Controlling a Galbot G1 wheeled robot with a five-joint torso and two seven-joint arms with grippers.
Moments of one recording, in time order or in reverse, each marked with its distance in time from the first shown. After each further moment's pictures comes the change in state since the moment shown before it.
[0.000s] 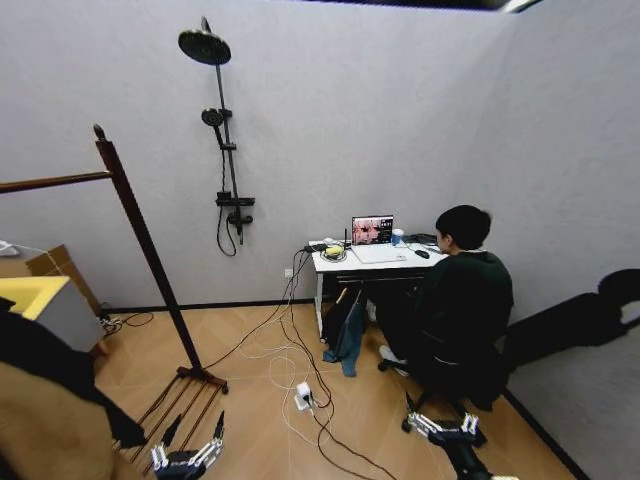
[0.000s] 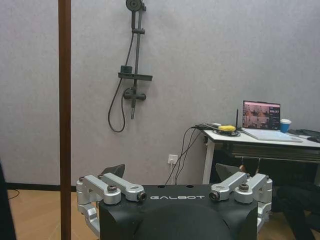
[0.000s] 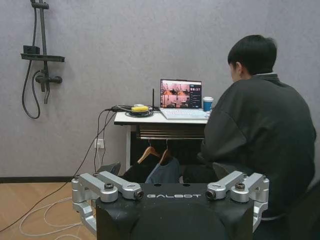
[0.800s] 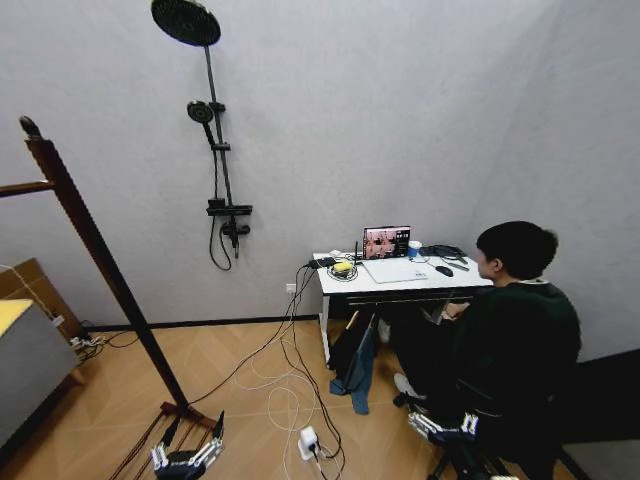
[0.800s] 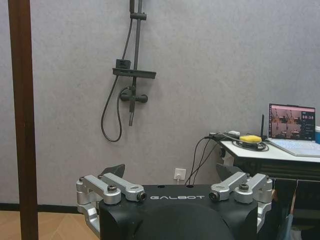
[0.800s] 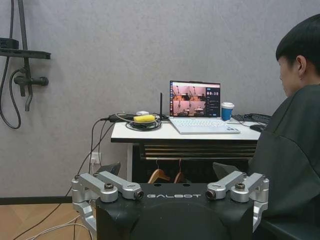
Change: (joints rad) left arm 0.000 0.000 0.000 0.000 0.000 0.000 -0.001; right arm 0.000 0.000 0.000 0.000 0.000 0.000 0.000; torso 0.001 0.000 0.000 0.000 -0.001
